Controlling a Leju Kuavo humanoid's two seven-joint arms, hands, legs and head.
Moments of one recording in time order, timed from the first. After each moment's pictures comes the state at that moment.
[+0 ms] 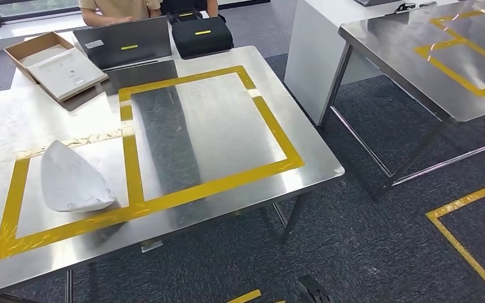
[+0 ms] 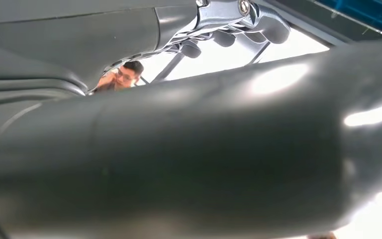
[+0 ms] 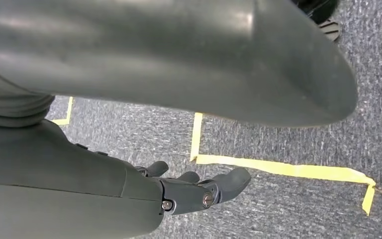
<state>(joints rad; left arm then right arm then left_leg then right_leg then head) -1.17 0.13 -0.37 -0.59 -0.50 0.50 -0.50 -0.06 0.09 -1.21 -0.19 1.17 0.58 0.04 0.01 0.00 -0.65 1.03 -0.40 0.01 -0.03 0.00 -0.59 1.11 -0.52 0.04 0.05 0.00</state>
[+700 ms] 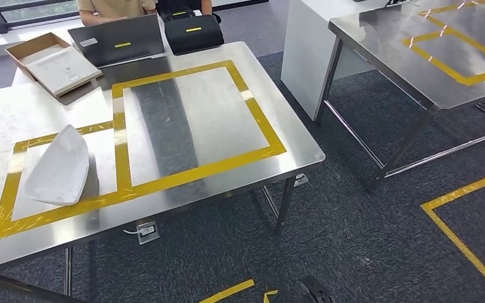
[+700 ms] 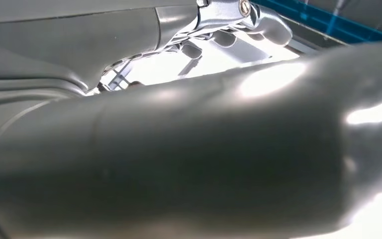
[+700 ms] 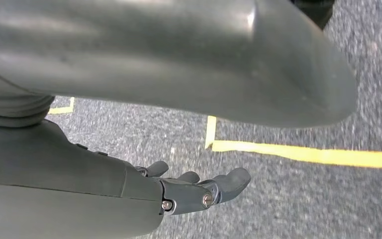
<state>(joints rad) -1.17 0.22 -0.36 -0.61 -0.48 0.48 -0.51 -0.05 0.09 -1.21 -0.19 1.19 0.58 0.04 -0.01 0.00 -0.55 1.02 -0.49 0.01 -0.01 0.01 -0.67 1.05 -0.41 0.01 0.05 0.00</state>
